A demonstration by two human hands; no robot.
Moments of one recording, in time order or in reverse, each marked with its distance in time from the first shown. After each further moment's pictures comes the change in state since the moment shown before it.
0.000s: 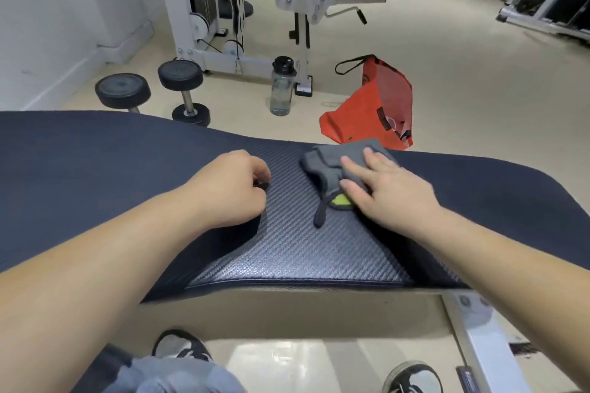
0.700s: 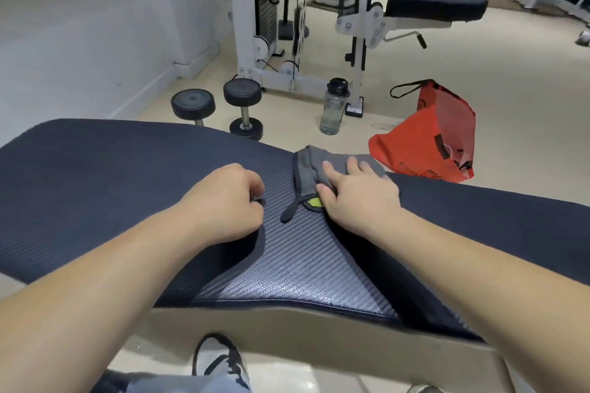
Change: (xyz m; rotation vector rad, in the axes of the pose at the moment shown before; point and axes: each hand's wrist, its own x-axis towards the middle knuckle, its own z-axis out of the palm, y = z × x) left_hand -0.037 -0.056 -0.042 0.064 0.085 -0.216; right_hand 0.061 -0.126 -0.005 -0.024 -0.051 -0.063
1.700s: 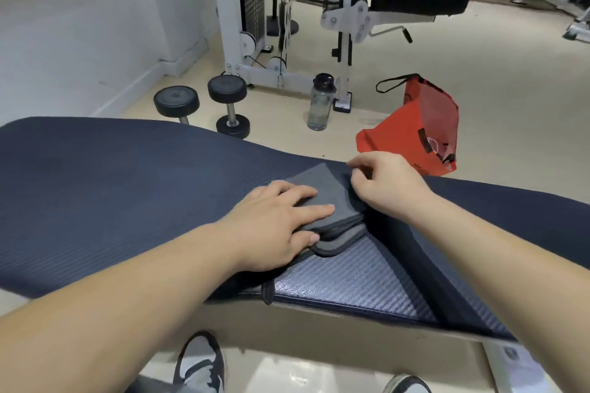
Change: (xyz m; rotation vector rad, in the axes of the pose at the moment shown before) left_hand 0.002 0.060 0.061 0.286 -0.143 0.469; right_hand -0.015 0.083 -0.021 0.451 0.217 -0.030
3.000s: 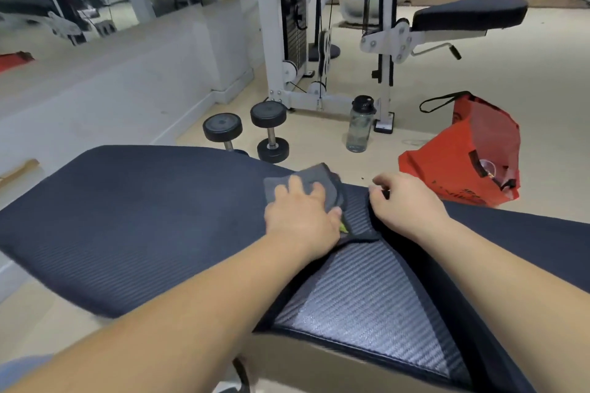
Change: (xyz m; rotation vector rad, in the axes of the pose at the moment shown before) left_hand 0.059 0.004 0.001 -0.004 0.103 -0.649; right_hand 0.037 0.001 0.030 0.003 0.006 0.019
